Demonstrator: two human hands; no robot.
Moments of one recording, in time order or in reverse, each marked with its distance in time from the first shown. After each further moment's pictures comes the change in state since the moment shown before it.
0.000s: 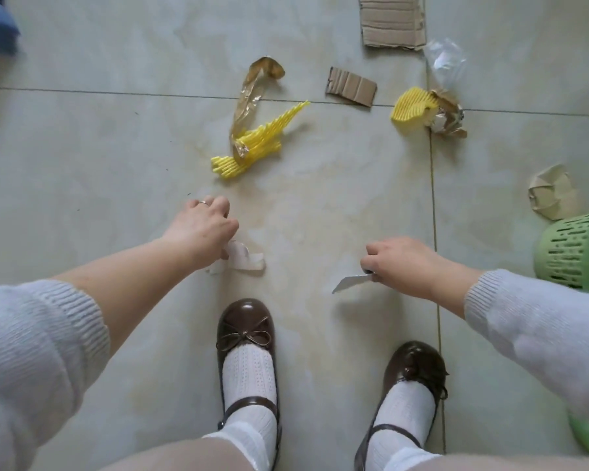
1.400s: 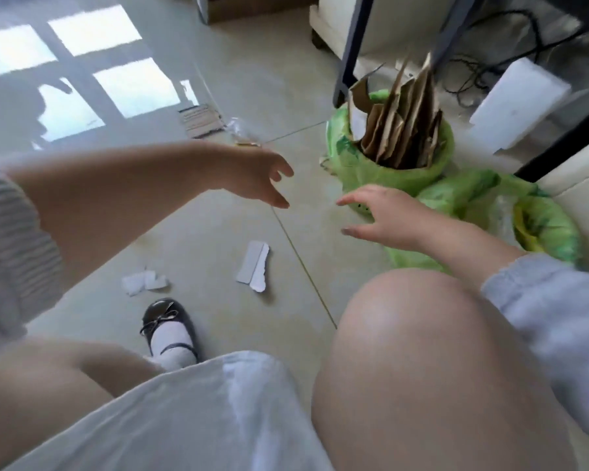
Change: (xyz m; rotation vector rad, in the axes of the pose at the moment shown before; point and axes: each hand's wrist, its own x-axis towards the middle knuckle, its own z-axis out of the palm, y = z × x) left_hand -0.144 0.293 -0.276 -0.334 0.009 0.311; right_hand -0.353 -0.049 0.024 0.744 0.577 0.619
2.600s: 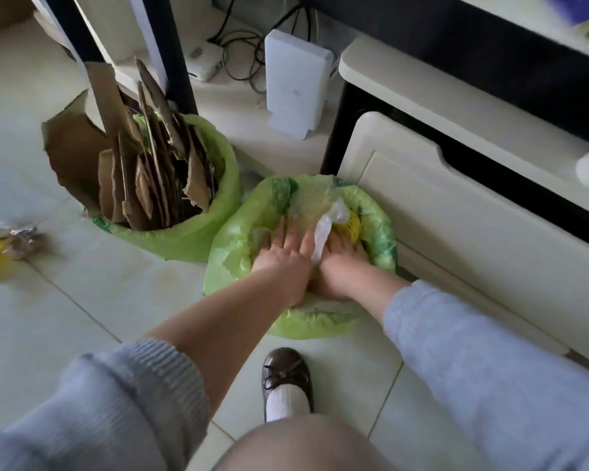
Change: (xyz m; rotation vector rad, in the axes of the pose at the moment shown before) left_hand 0.203 0.272 0.193 0.630 -0.079 0.342; right_hand -0.038 0.269 0.067 0.128 -0.151 0.707
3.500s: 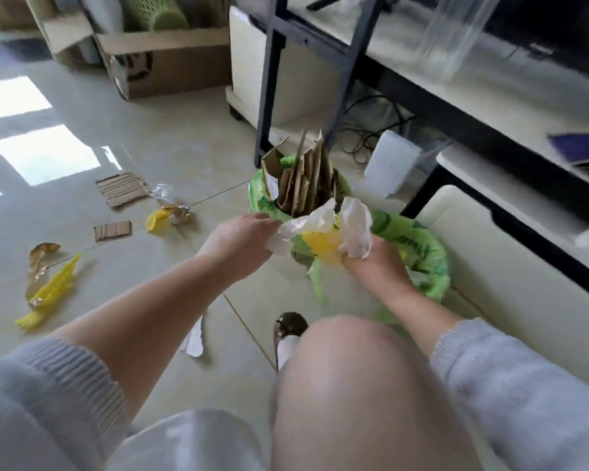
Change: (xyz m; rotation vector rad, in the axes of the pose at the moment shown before) left_hand -0.270 -0.163 -0.018 -0.286 0.662 -0.118; right_hand -0.182 -0.152 -0.030 0.573 0.541 -0.259
